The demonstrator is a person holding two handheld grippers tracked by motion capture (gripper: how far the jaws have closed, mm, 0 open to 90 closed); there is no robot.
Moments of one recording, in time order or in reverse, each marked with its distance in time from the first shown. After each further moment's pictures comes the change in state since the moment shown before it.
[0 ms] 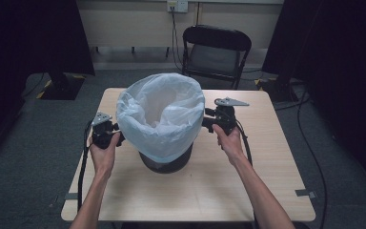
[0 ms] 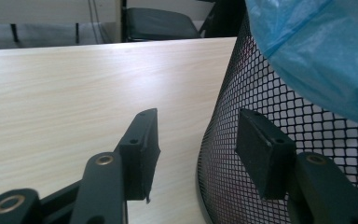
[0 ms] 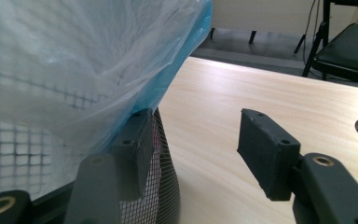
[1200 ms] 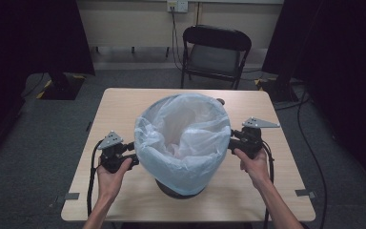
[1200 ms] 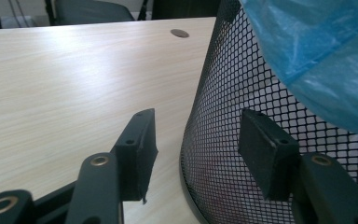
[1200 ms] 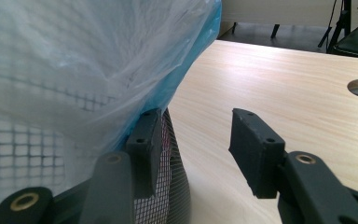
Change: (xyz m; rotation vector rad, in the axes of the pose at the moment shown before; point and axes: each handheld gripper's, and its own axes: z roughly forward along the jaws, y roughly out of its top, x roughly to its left) left arm -0.068 -0.028 -0.034 0.027 -0.213 0.060; right arm -0.007 -0.040 -0.089 0.005 0.102 -0.002
